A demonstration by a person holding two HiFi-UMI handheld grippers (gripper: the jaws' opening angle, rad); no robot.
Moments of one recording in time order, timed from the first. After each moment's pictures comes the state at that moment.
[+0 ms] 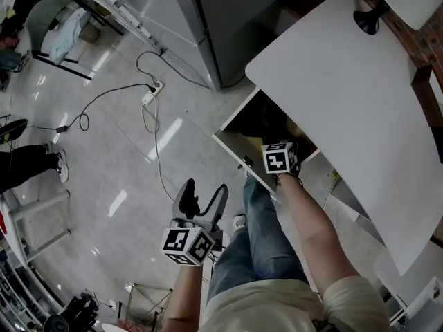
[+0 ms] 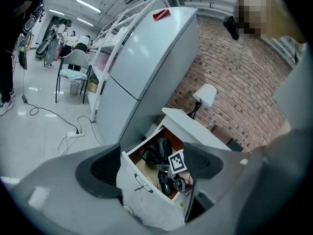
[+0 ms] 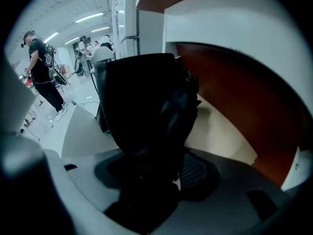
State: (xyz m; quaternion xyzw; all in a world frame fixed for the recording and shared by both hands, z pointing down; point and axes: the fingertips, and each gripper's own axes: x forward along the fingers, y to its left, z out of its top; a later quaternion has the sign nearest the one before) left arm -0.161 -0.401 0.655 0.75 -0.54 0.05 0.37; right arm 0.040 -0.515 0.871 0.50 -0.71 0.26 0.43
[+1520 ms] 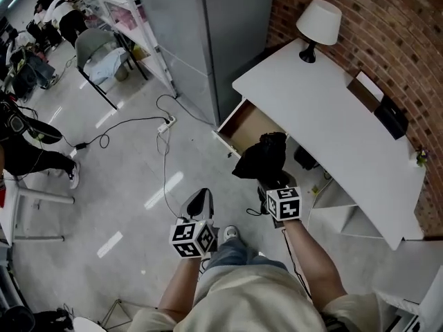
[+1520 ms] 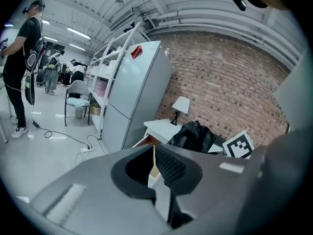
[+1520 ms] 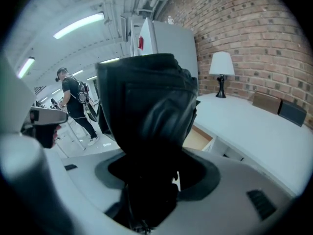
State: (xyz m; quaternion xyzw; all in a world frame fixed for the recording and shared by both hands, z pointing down) left arm -0.141 -0.177 0.506 0.77 -0.58 0.04 0.27; right arm 0.049 -0.242 0.574 0.49 -0.81 0.22 0.24
